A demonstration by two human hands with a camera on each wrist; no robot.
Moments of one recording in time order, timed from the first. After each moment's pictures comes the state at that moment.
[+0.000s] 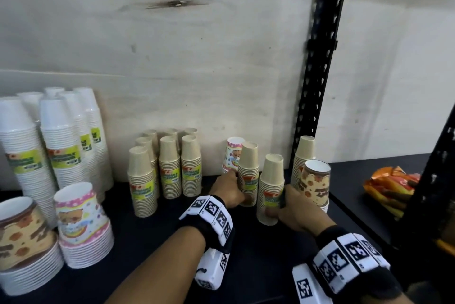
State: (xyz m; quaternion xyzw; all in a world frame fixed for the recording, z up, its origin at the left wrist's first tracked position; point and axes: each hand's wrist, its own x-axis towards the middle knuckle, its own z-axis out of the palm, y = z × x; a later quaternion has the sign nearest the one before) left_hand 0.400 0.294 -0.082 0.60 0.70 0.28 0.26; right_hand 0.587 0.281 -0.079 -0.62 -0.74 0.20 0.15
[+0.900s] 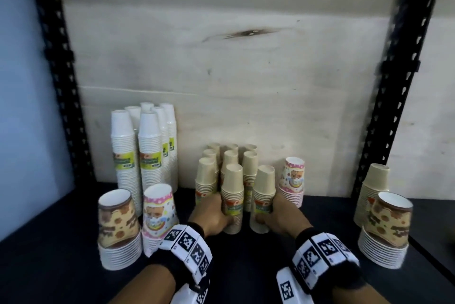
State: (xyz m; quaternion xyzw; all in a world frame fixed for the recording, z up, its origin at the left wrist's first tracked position) left_hand 0.273 0.198 -0.079 0.55 0.77 0.28 0.14; right_hand 0.443 0.289 -0.078 -0.53 -0.80 0.25 0.16
